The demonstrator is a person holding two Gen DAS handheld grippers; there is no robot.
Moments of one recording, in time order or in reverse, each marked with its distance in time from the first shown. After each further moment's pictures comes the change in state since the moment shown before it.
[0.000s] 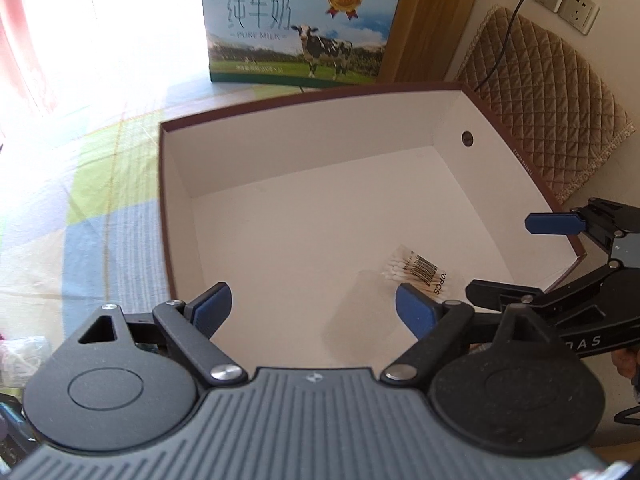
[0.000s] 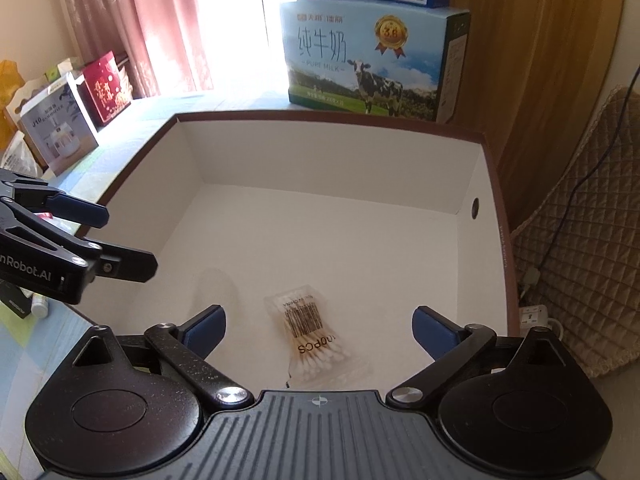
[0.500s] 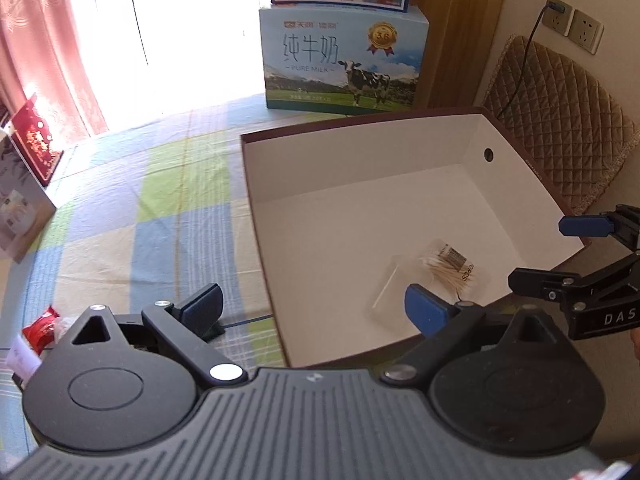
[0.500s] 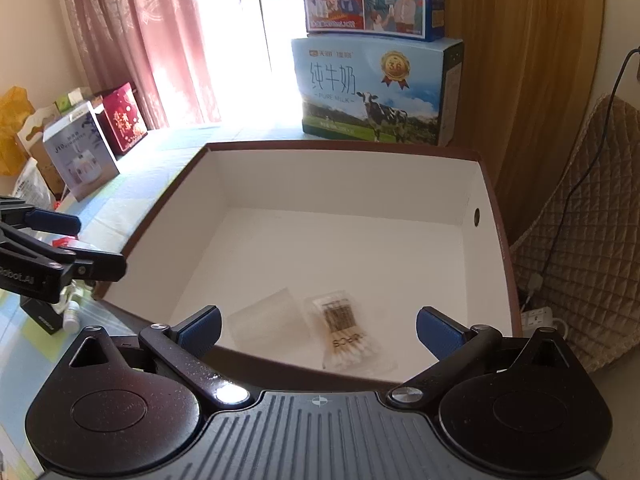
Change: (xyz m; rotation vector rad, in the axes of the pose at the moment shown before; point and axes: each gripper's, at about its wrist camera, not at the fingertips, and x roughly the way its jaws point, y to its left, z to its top) left arm -0.067 0.014 -0.039 -0.019 -0.104 0.114; right arm -0.040 0.026 -0.014 0.032 -0.089 0.020
